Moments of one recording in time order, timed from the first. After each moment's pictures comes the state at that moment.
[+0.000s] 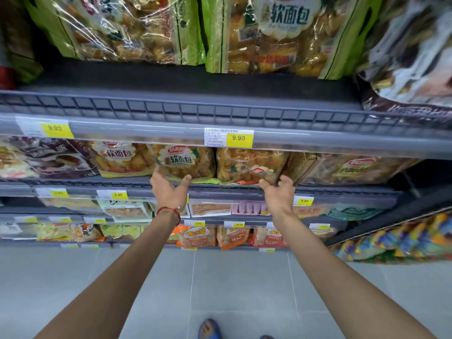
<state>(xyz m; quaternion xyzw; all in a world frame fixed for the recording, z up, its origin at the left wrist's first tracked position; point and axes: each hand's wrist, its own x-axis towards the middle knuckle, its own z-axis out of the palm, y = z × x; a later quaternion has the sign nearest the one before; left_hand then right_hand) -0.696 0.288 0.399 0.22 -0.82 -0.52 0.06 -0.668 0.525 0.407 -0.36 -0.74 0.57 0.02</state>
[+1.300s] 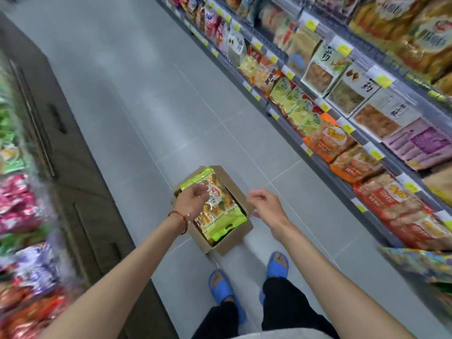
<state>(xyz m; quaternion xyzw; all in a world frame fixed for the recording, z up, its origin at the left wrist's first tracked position) 0.044 0.216 0.356 0.53 -0.66 -0.54 0.00 -0.105 0.370 0.347 0.06 -0.77 0.43 -0.47</state>
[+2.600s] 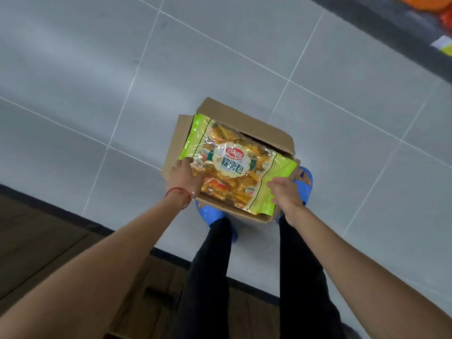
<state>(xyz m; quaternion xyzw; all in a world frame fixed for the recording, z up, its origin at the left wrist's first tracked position) 0.003 -0.019 -0.027 0.37 -0.80 -0.31 -0.35 -0.042 0.227 -0.035 -0.37 -0.73 0.36 -0.44</state>
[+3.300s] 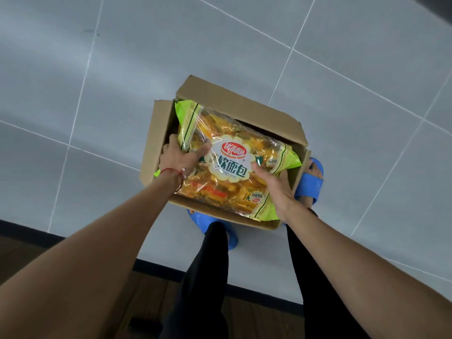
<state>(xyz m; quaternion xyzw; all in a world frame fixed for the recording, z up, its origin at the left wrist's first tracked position) -0.031 -0.028 -0.164 0.45 -0.71 -0.43 -0.32 -0.028 0.215 -0.156 -0.41 -0.66 0.47 -0.41</state>
